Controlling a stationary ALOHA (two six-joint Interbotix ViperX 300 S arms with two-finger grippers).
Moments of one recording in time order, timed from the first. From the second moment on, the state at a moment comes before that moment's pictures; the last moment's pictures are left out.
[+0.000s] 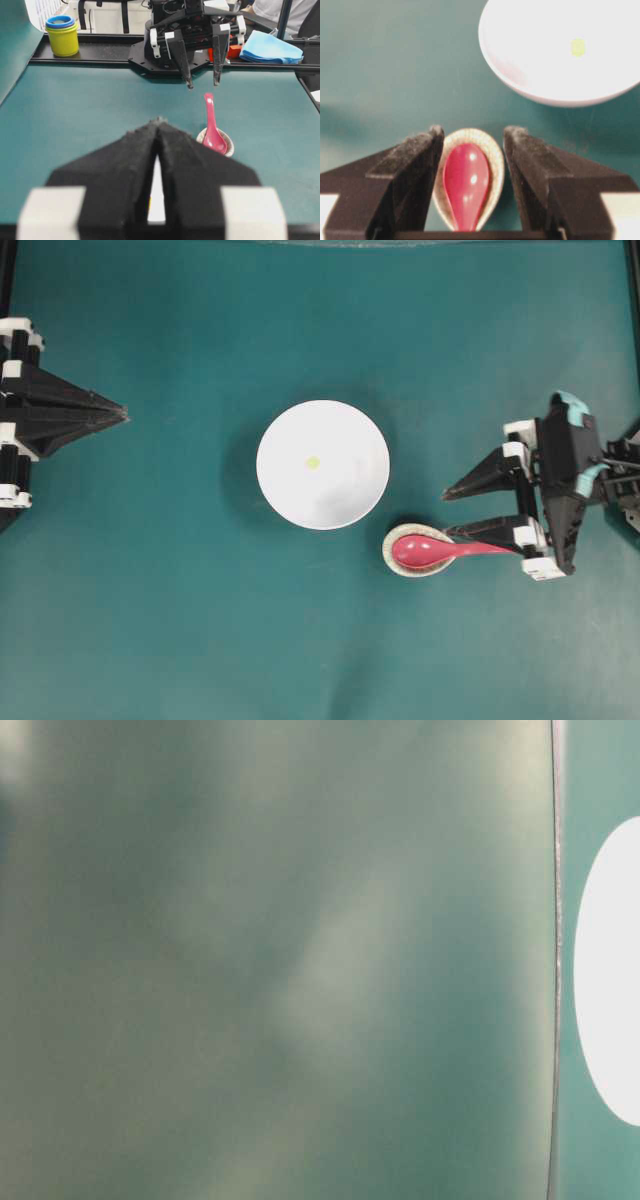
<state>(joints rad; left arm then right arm) 0.03 -0.96 1.19 0.01 -0.26 -0.01 0.21 -0.44 1.17 0.37 -0.36 -0.07</state>
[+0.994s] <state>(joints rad) 0.03 -0.91 1.19 0.01 -0.28 -0.01 0.58 -0.02 1.35 0.62 -1.02 0.02</state>
